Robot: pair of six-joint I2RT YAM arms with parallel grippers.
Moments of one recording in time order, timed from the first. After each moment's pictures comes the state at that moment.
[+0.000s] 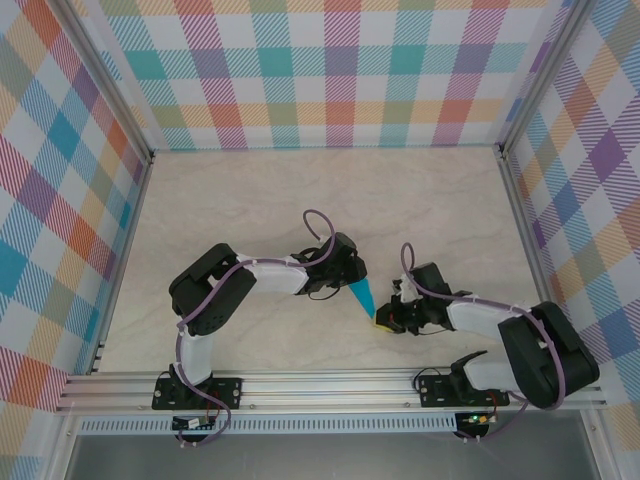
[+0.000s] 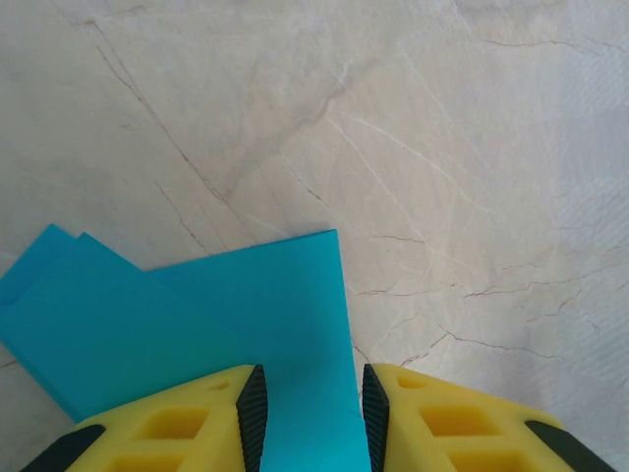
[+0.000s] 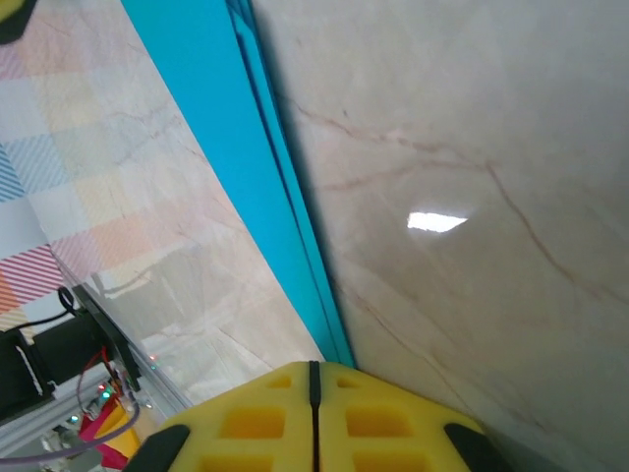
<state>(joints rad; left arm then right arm) -0.87 1.96 1.08 0.06 0.02 -1.03 0.43 1.27 0.31 -0.14 -0.71 0.76</state>
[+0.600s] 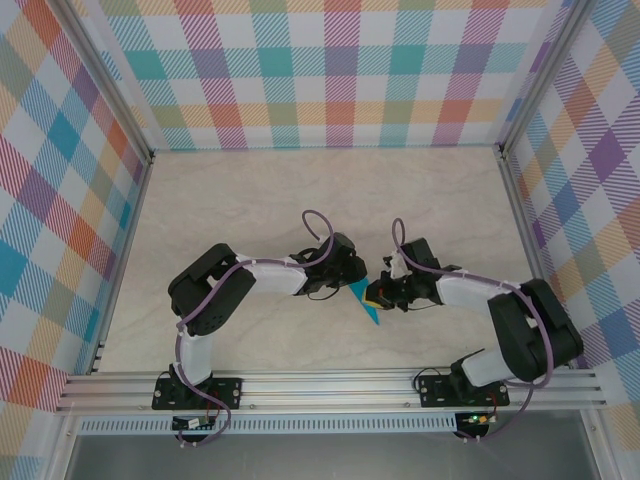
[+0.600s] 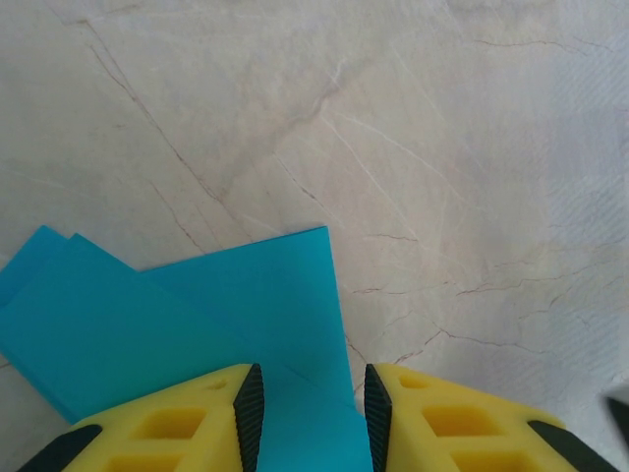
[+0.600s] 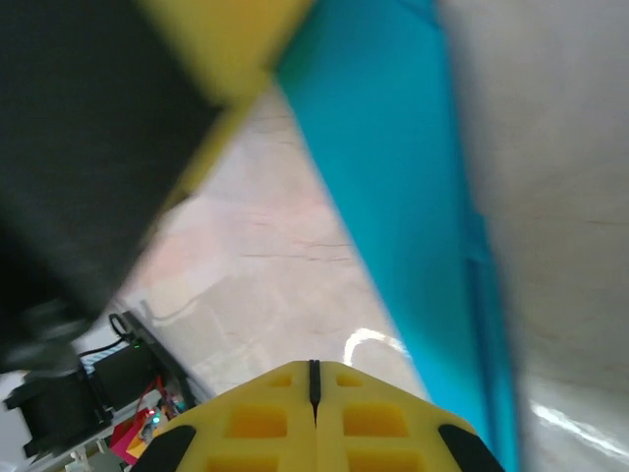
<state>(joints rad) -0.87 1.95 1.07 0.08 0.04 -1.03 0.43 1.46 0.54 -0.17 -0.71 0.78</state>
